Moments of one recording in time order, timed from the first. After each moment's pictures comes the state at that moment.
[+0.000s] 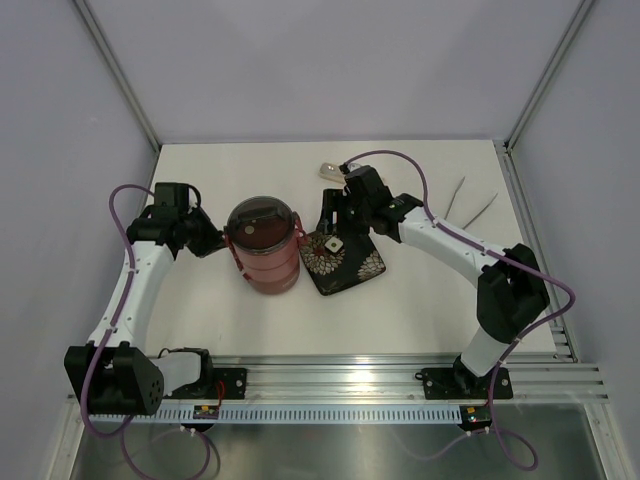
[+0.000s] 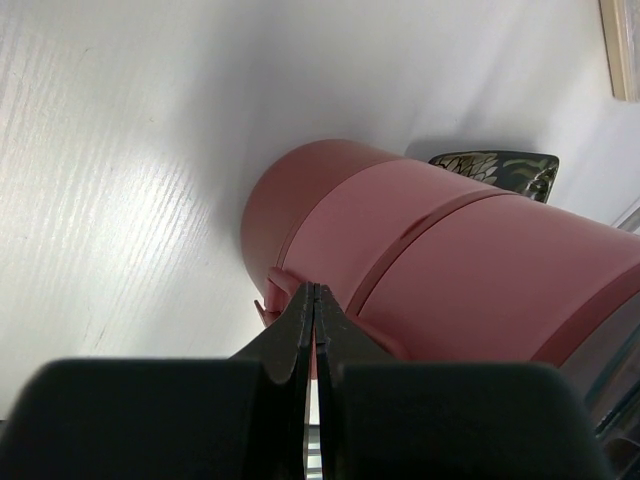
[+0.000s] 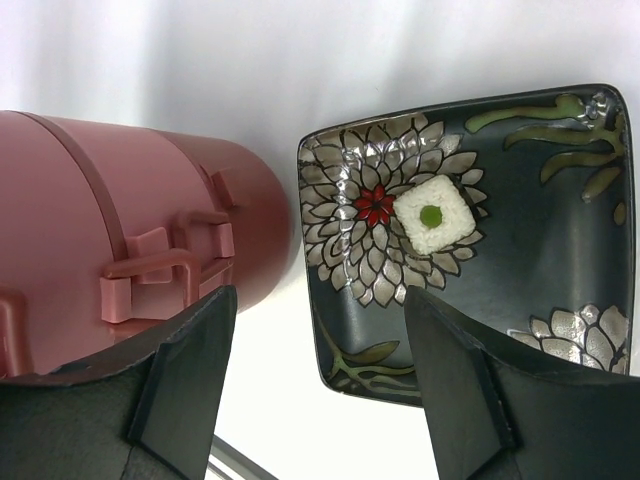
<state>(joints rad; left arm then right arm) -0.02 1.18 1.07 -0.84 0.16 -0.71 0.66 1.69 1.34 -0.39 -0.09 0.55</state>
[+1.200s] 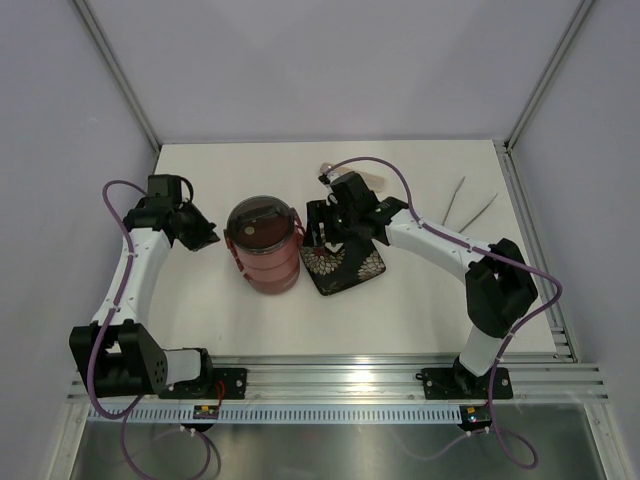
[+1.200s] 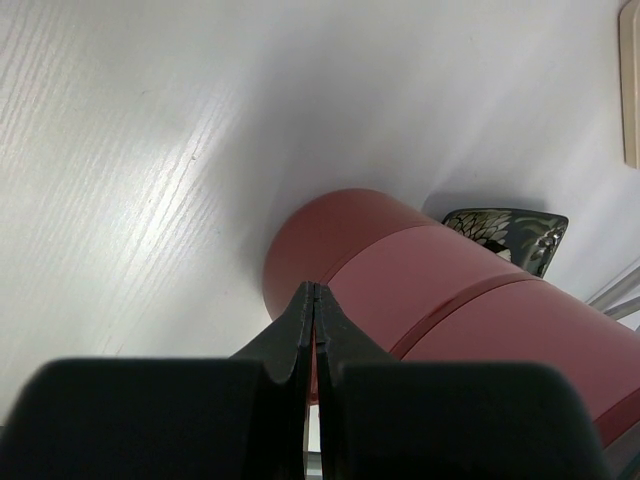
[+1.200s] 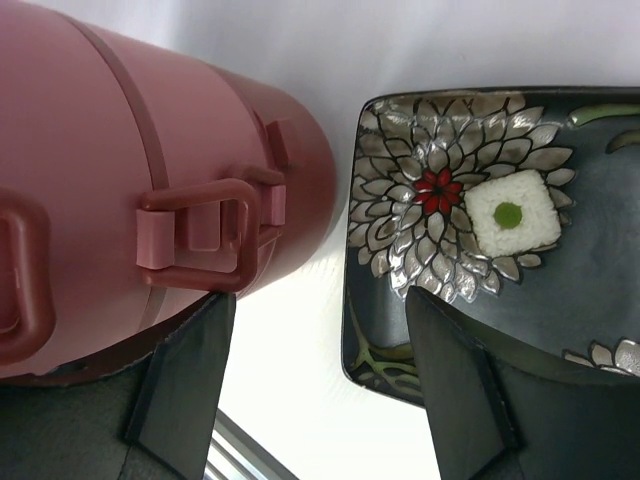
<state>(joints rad) 0.06 1.28 1.12 -0.84 0.12 -0.72 0.72 1.75 1.37 -0.39 -0.19 0.47</state>
